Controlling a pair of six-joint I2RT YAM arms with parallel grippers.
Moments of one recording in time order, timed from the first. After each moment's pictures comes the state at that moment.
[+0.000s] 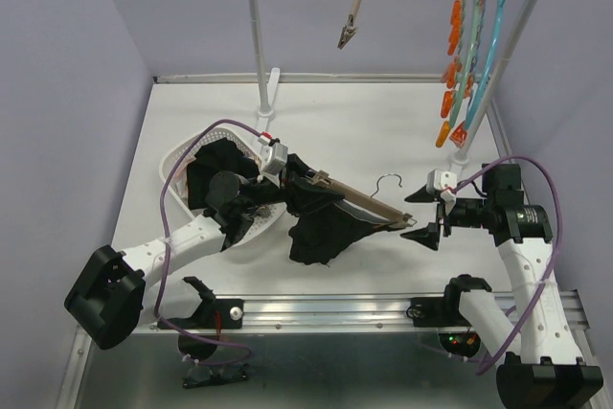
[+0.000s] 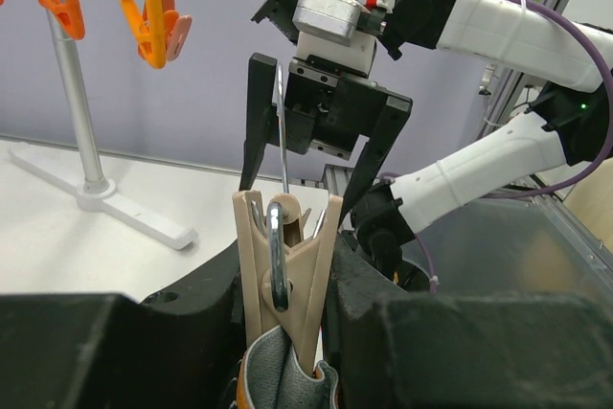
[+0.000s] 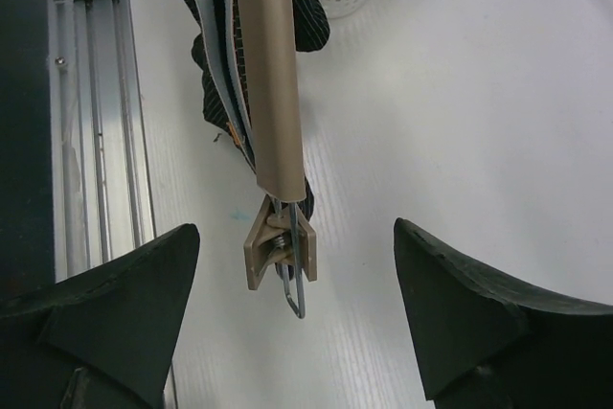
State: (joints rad) left arm -0.72 1.16 0.57 1.05 0.78 -0.54; right arm -0.03 0.77 0.86 -1.05 -1.17 -1.00
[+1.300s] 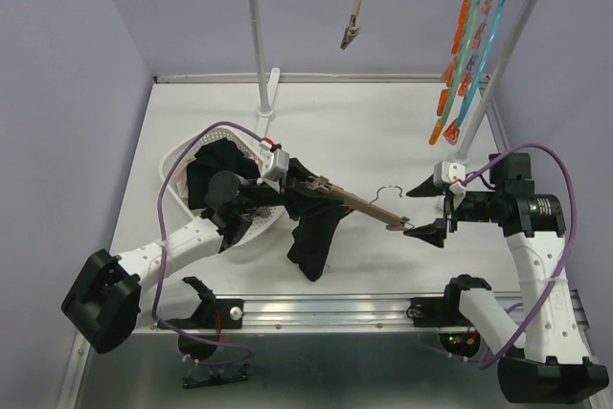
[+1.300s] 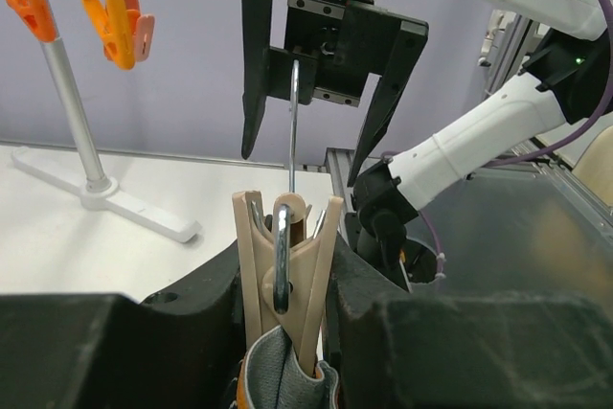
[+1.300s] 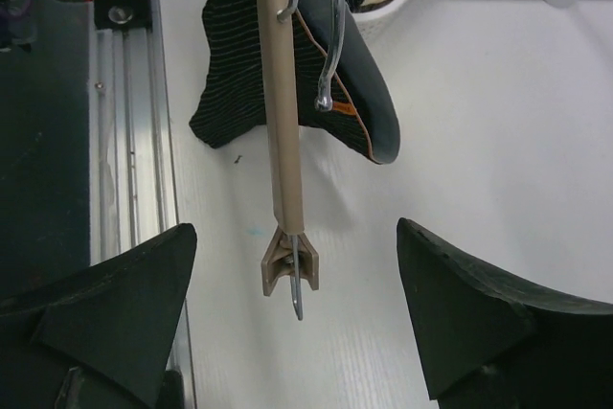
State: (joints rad) left arm -0.72 1.13 0.57 1.00 0.83 -0.46; right arm -0.03 0.82 1.04 -1.22 -1.18 -1.06
